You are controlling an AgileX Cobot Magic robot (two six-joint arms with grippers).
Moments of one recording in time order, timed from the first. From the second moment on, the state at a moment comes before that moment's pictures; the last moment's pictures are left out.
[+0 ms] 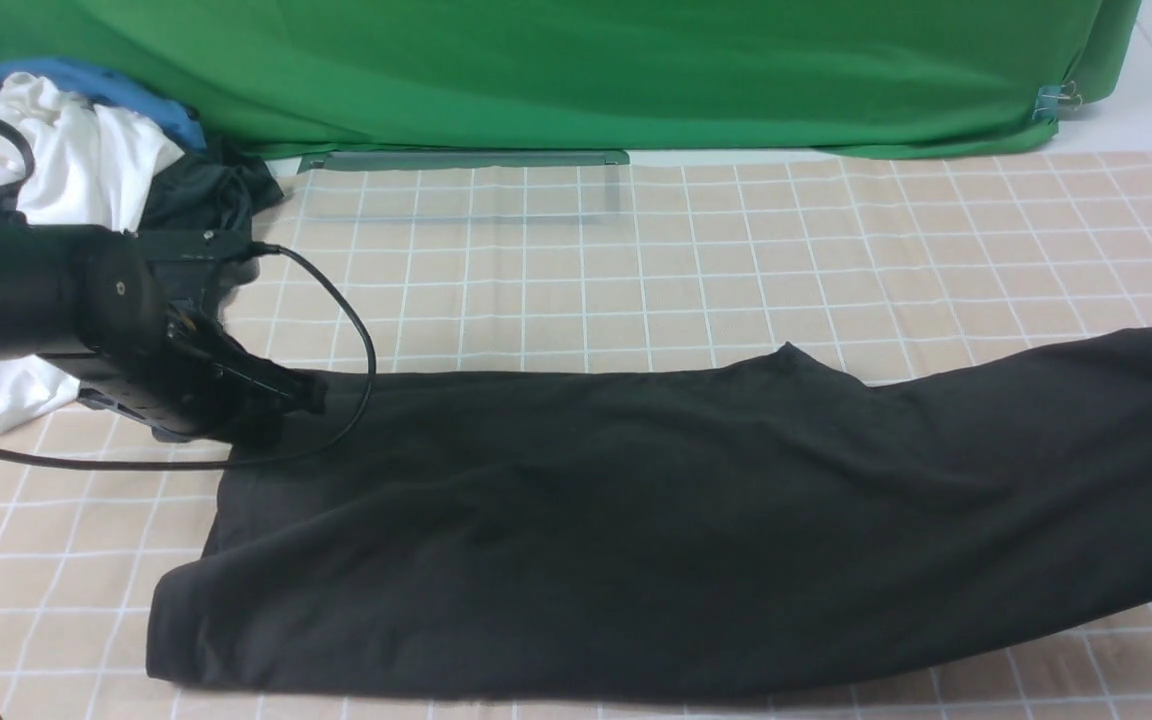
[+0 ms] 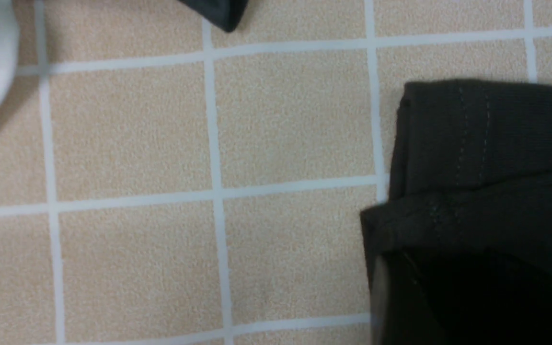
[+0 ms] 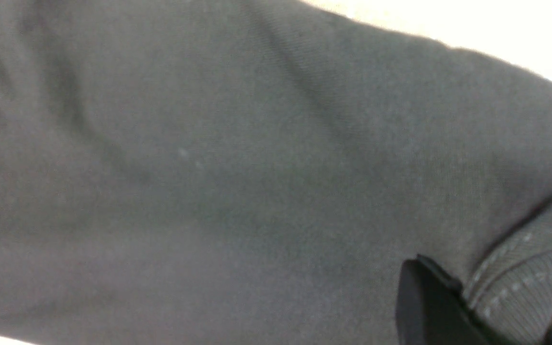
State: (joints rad) right arm -0.06 1.42 -1.14 0.00 1.11 -0.09; left arm -0.07 1.82 -1.00 -0.08 0.41 0.08
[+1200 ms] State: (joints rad) right arm -0.06 1.42 -1.14 0.00 1.11 -0.11; left arm -0.07 1.77 -1.00 -0.04 0.34 0.12
